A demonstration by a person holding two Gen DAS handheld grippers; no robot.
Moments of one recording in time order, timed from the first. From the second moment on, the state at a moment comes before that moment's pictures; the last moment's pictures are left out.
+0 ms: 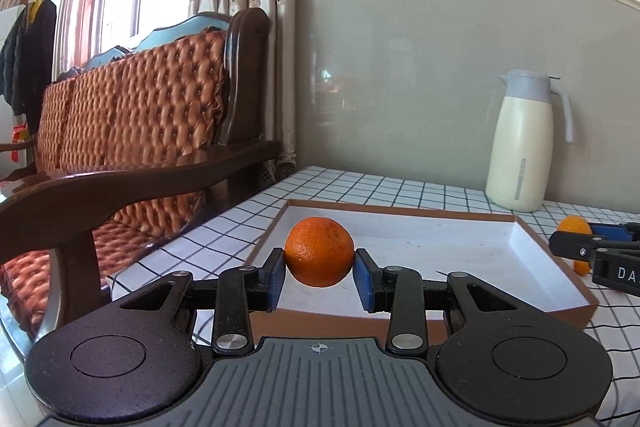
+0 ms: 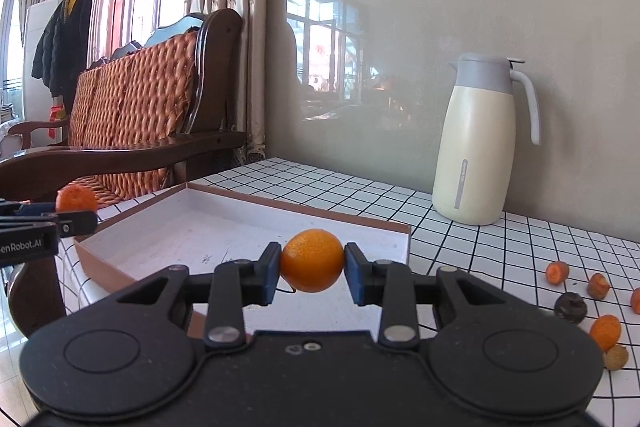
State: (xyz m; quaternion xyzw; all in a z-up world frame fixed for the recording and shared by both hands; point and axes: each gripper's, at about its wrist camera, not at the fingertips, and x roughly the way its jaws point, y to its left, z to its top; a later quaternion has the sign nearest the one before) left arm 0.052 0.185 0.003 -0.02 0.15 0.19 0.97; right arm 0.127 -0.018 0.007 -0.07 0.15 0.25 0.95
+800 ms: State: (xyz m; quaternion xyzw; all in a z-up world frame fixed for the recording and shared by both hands) left arm 0.102 0.218 -0.012 -0.05 0.18 0.21 0.96; right arm 0.181 -0.010 -0.002 -0.06 0.17 0.24 0.95
